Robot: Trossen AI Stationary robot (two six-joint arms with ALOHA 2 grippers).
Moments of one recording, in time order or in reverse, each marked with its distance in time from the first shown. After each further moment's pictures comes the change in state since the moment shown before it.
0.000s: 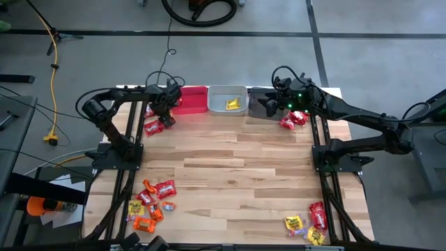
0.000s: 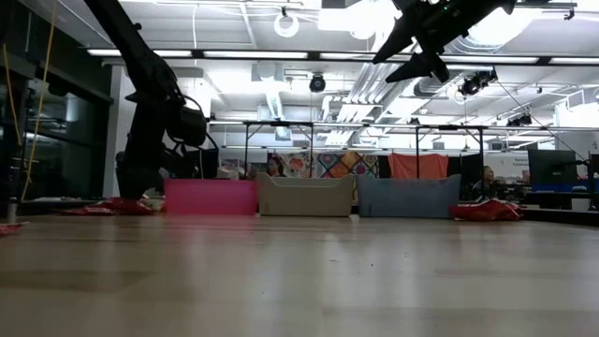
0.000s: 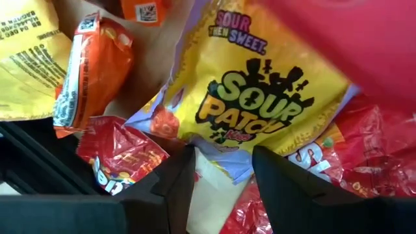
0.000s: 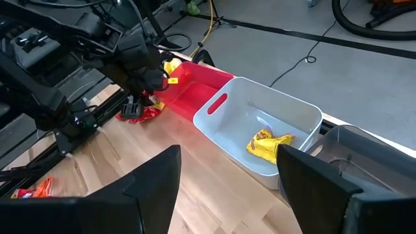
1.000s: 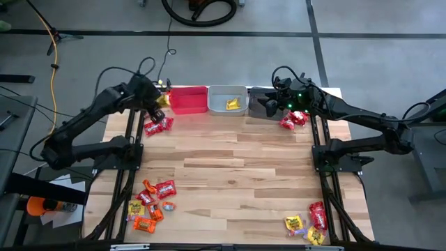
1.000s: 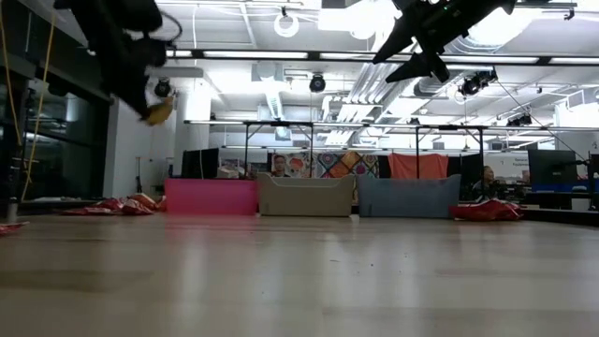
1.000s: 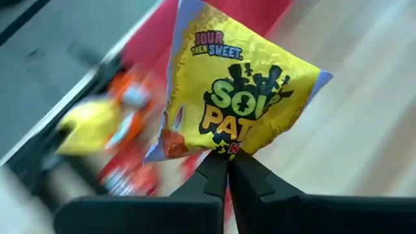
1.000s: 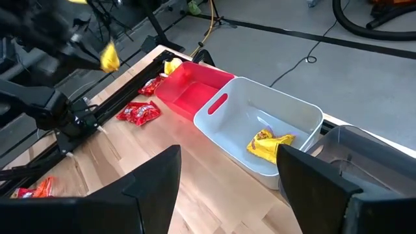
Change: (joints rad) left arm -0.014 -0.761 0.063 -0.161 0.366 -0.044; right arm 0.000 0.000 0.000 0.000 -0.001 -0.008
